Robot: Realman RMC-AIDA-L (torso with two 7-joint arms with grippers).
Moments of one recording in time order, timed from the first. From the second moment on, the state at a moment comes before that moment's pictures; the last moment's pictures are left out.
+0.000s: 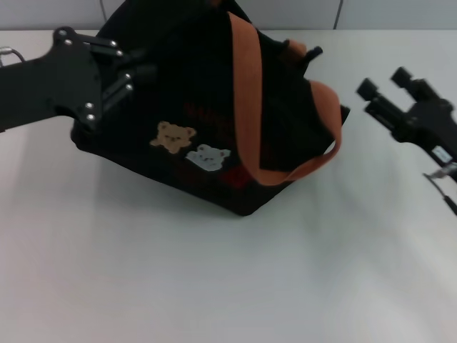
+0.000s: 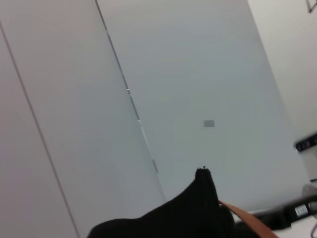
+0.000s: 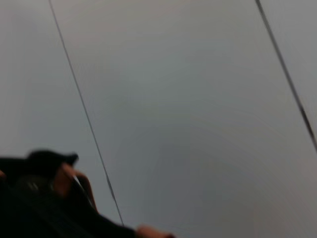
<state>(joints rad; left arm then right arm) -0.44 -2.06 0.67 0.88 1.71 1.76 -0.98 0.49 2.08 -0.01 -0.03 -1.89 -1.42 0.75</state>
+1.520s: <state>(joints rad) -0.39 -2.07 0.70 0.75 1.63 1.84 -0.82 0.53 2.09 -0.14 0.04 -1.92 -1.27 0.82</state>
